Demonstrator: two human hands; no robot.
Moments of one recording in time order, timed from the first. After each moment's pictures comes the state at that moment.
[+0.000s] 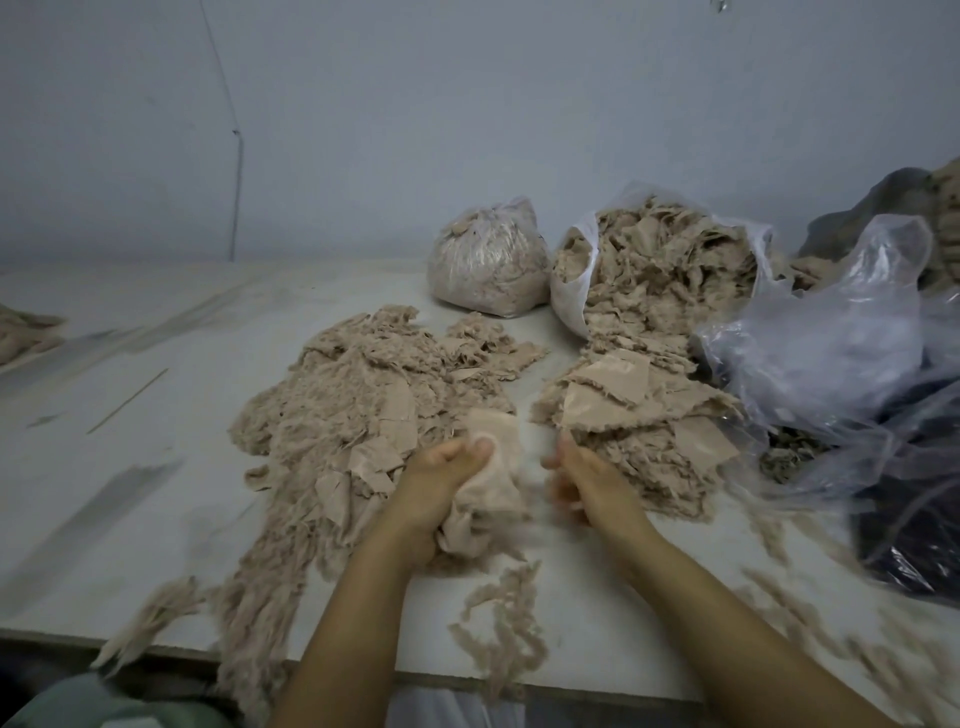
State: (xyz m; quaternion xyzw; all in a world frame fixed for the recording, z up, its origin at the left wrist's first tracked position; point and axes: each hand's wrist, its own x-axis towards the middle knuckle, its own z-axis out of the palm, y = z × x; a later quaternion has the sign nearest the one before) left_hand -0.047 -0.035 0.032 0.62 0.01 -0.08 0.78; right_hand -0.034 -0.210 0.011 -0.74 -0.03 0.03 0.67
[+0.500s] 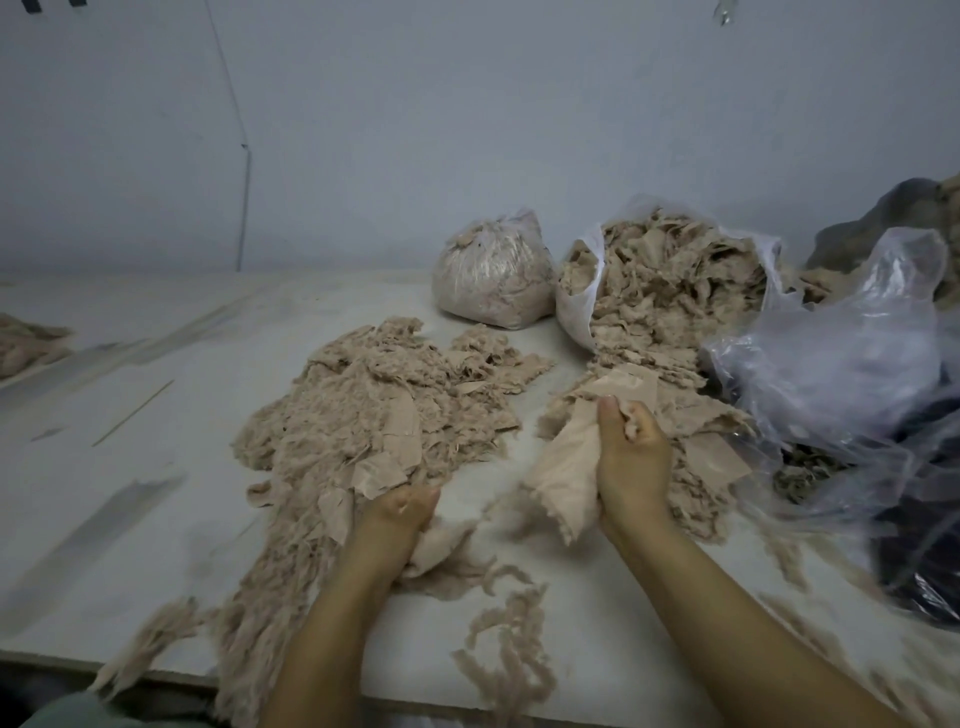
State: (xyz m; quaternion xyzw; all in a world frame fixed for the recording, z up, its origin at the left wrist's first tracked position) left_hand -0.049 -0.001 0.009 0.77 0.13 0.03 0.63; right_hand 0.004 -0.202 0.029 -0.63 0.05 -0.24 0.73
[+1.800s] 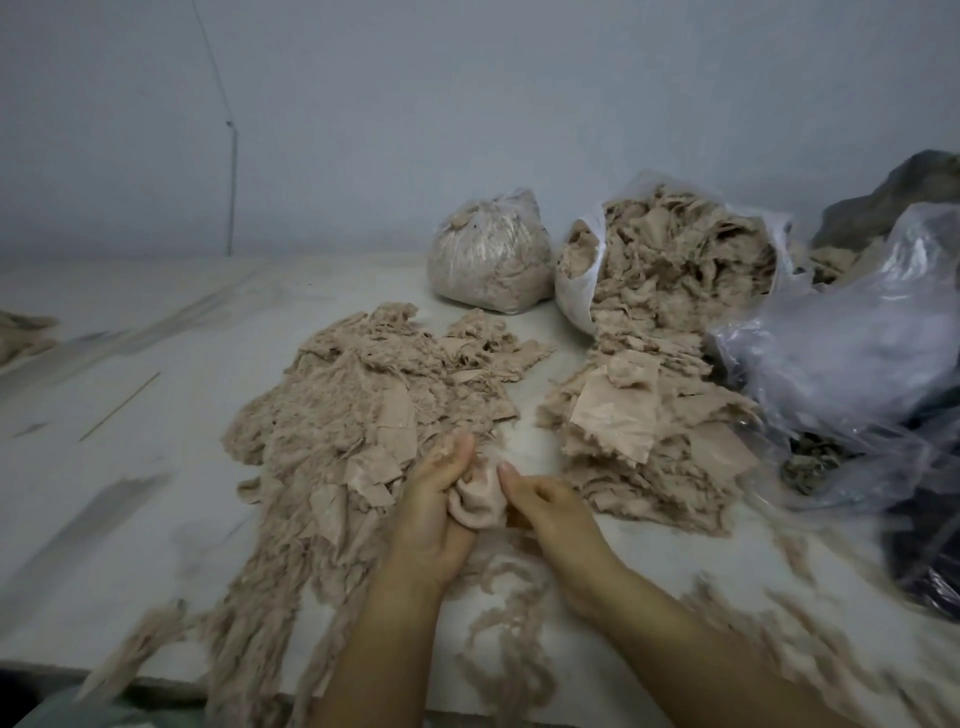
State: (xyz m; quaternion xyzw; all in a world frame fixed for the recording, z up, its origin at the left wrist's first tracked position) left_hand -0.023 -0.049 0.018 0.39 0.02 -0.03 0.92; right_hand -0.036 -0.169 0.011 -0.70 -0.01 0.10 0.71
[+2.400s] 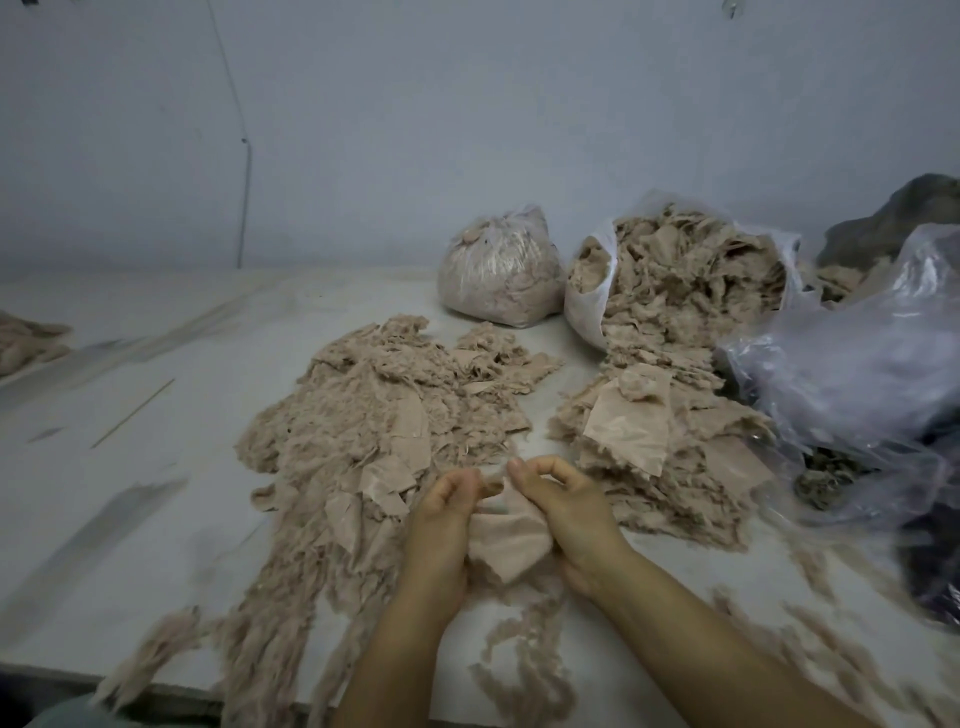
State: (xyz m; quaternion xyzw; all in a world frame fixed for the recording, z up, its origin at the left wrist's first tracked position) left_hand -0.035 -0.039 0.002 0.57 0.11 0.03 0.82; right_hand -0.024 -0.157 0.021 -0.58 0.03 0.08 0.81
